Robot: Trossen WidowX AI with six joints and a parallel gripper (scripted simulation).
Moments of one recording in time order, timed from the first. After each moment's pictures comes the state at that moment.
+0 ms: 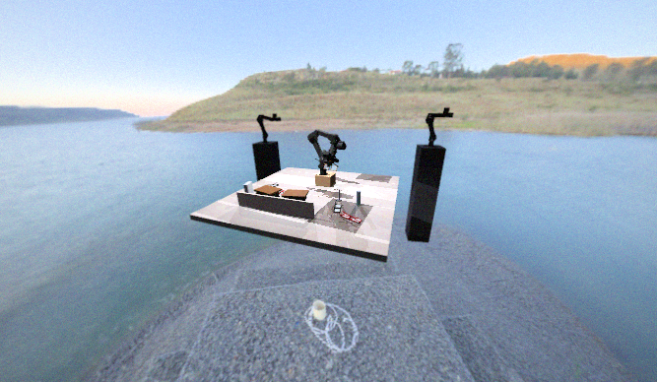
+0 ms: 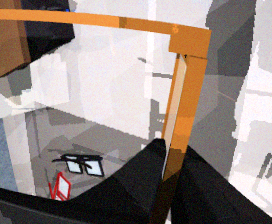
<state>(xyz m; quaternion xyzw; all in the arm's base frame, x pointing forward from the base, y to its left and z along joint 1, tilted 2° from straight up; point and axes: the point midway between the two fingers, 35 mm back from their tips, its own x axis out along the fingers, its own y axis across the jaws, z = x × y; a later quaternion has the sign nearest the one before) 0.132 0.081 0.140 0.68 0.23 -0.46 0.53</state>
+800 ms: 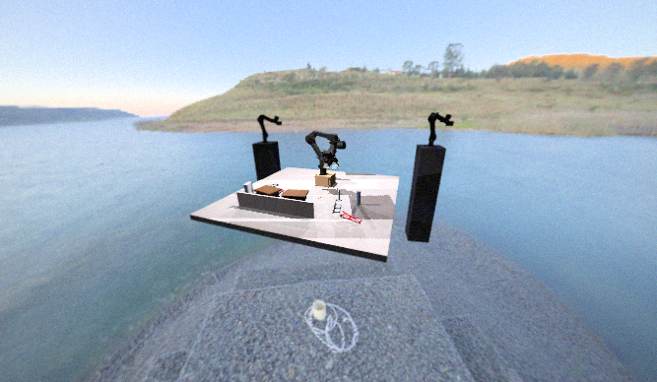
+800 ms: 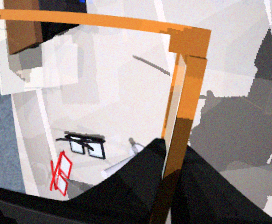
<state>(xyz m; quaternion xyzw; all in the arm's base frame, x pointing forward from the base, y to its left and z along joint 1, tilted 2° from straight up) 0.122 0.080 0.144 0.67 0.25 -0.41 0.56</state>
